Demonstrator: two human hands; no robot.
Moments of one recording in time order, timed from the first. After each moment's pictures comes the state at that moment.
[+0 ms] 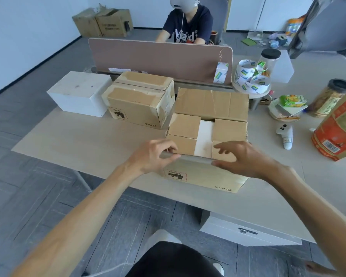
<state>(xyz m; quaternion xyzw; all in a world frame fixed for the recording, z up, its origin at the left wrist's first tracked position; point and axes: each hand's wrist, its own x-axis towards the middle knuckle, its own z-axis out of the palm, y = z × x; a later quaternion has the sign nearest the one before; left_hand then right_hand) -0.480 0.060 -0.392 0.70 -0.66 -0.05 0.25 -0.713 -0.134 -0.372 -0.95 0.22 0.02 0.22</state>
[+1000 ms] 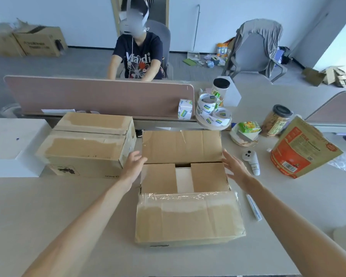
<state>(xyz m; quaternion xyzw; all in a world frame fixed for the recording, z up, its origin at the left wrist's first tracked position) -0.346 -0.127 -0.449 0.77 -0.25 -0.38 0.45 -0.654 -0.282 -0.441 -0.53 0.56 -0.18 0.61</state>
